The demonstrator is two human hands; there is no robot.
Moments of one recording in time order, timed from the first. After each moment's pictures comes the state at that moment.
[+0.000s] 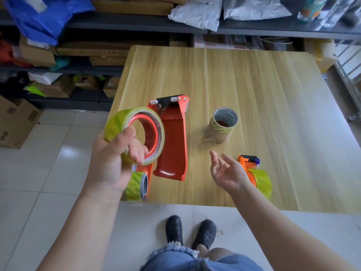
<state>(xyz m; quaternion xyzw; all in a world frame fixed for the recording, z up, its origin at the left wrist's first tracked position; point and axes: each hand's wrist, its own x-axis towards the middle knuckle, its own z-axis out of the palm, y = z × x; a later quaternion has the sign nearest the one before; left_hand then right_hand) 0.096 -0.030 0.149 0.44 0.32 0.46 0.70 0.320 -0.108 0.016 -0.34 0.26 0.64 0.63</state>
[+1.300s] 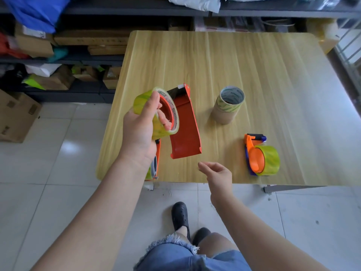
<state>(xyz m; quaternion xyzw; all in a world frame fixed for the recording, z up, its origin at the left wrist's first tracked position) 0.109 -0.034 0.120 0.41 0.40 0.48 0.67 0.216 -0.159 0.001 -0.72 -0.03 0.45 0.53</state>
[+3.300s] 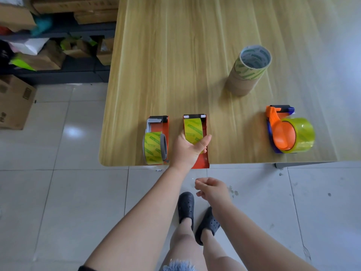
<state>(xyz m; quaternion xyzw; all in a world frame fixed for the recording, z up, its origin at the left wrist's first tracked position) 0.115 -0.071 -0.057 0.61 0.49 0.25 0.56 0.155 -0.192 -0.080 -0.74 0.00 0.57 0.37</state>
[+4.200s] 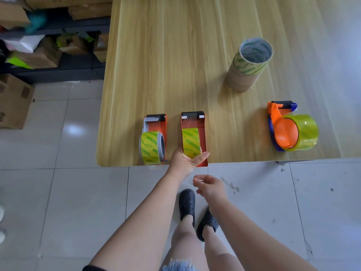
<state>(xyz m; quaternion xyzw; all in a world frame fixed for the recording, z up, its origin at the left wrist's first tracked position) 0.099 -0.086 -0.076 0.58 0.51 0.12 0.62 0.156 -0.185 -0.103 -0.75 0.00 0.56 0.36</state>
